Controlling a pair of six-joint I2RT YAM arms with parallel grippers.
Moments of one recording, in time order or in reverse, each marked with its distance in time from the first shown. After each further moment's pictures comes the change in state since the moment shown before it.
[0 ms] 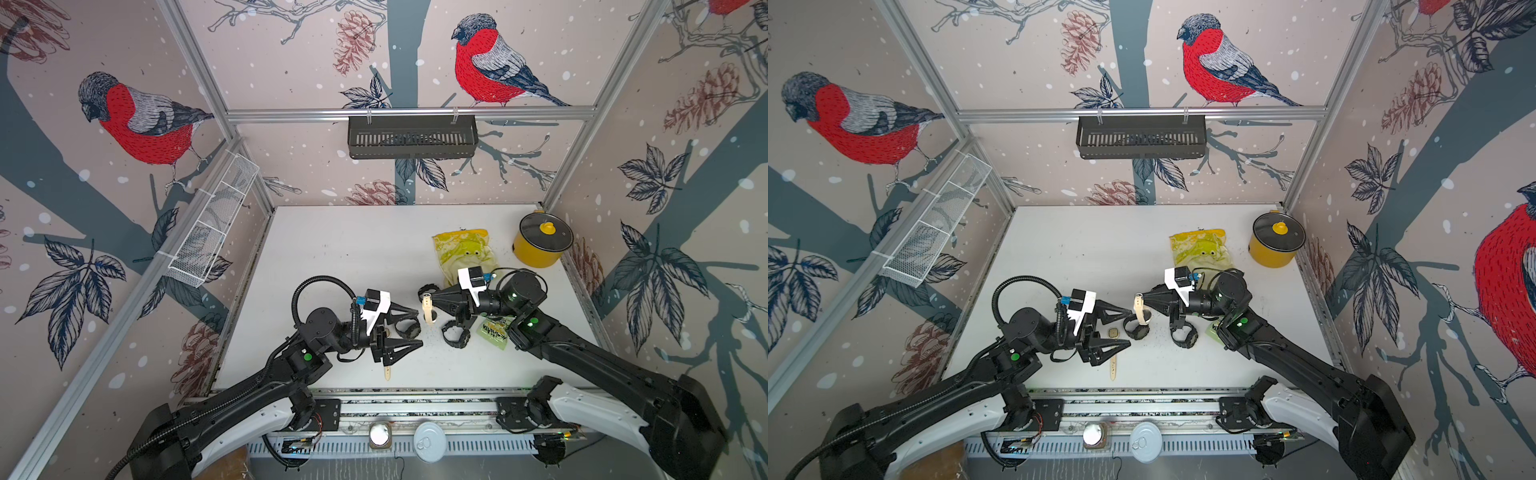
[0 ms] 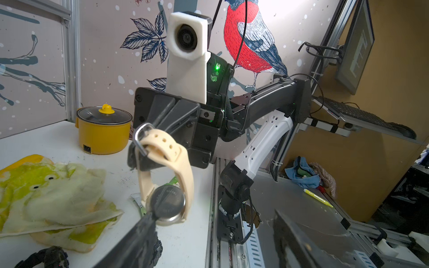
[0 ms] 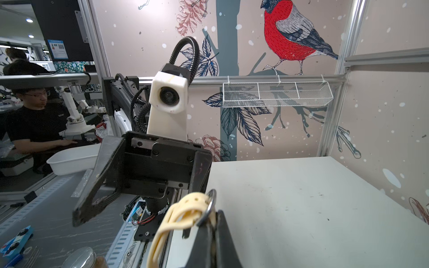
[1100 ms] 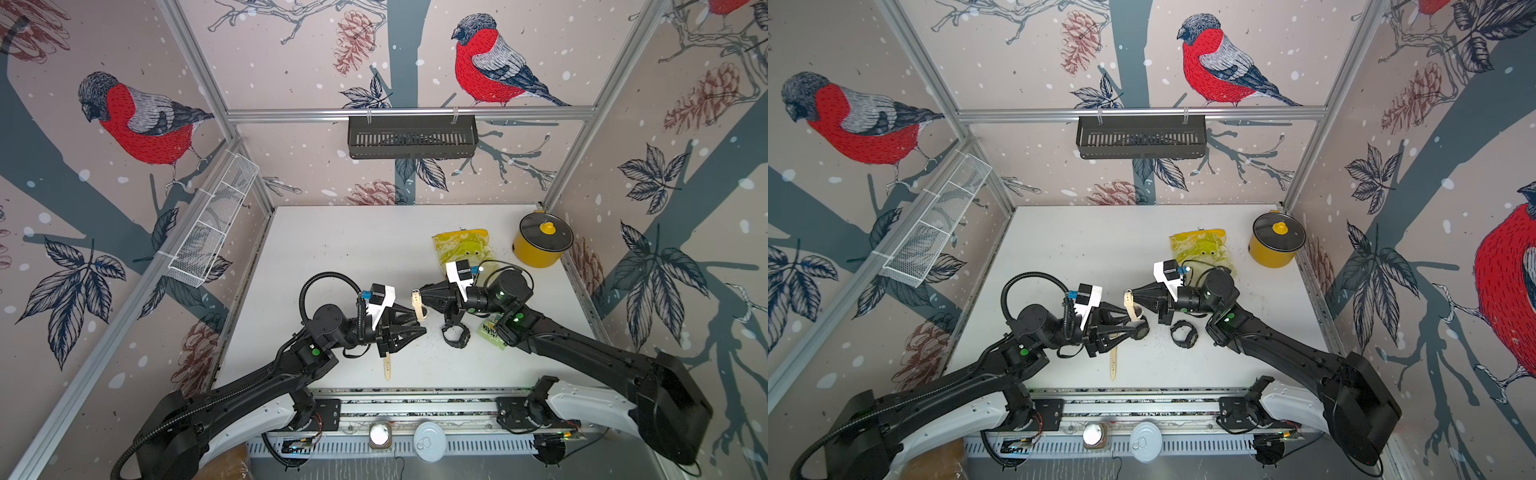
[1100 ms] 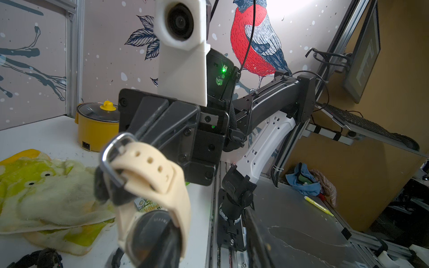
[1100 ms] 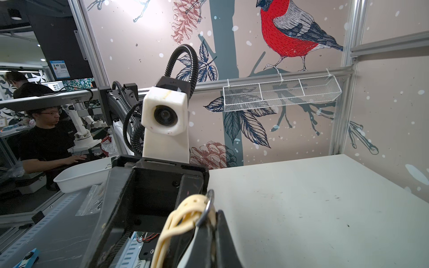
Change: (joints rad) left arm 0.000 0.101 0.008 0.095 -0.014 -0.050; right arm 0.065 0.116 0.034 0.102 0.055 0.082
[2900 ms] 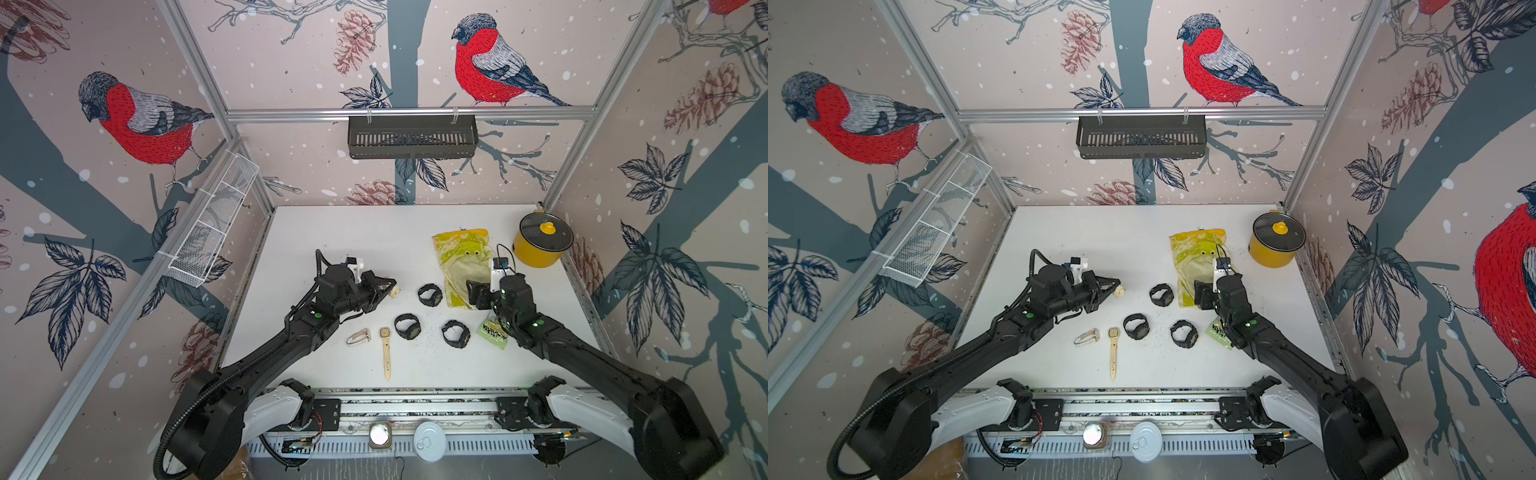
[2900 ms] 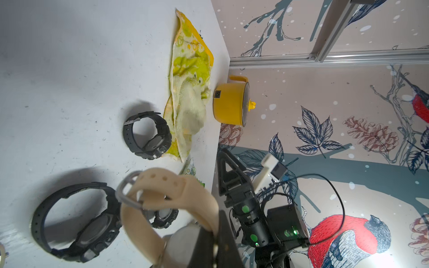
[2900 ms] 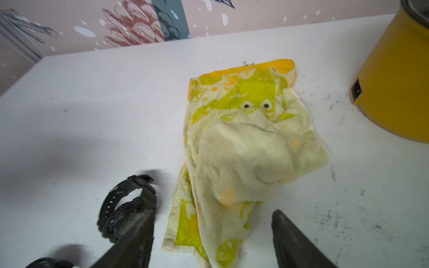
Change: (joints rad) left arm 0.367 0.245 0.172 -0.419 -0.150 -0.970; right arm -0.290 -0.037 -0.116 -0.659 0.984 0.084
